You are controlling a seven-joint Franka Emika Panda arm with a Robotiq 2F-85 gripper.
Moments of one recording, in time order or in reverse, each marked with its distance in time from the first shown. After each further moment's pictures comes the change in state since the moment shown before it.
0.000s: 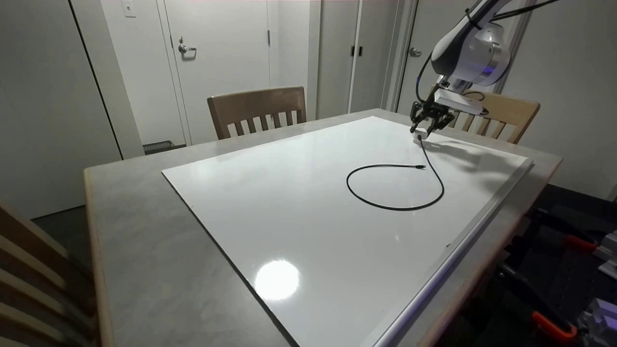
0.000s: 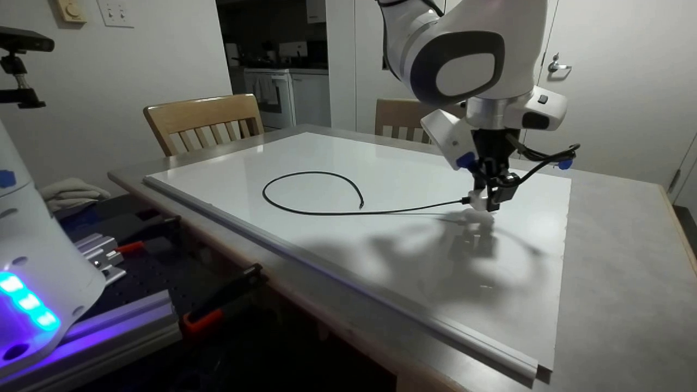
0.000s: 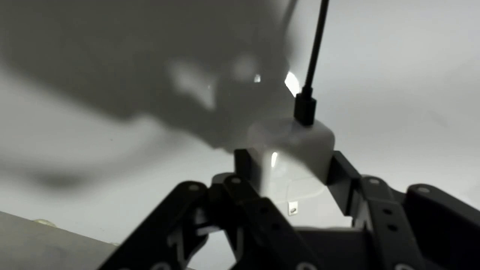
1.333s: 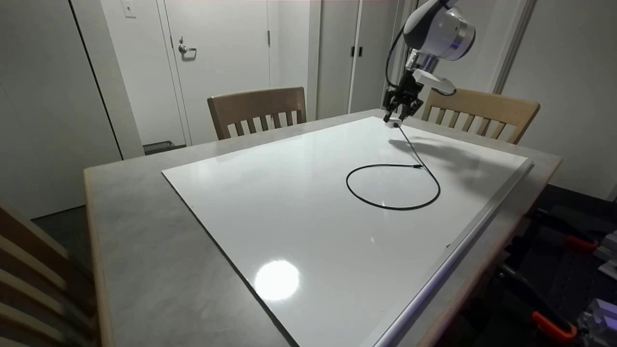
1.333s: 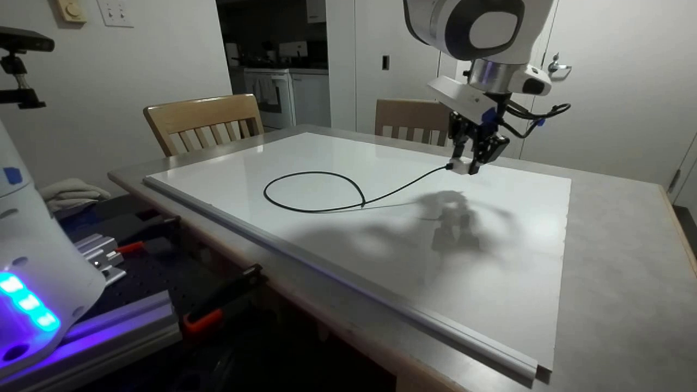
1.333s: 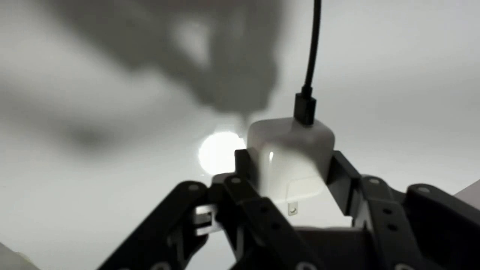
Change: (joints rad) arm 0.155 0.072 -0.037 0.337 0.016 -0.465 -0.190
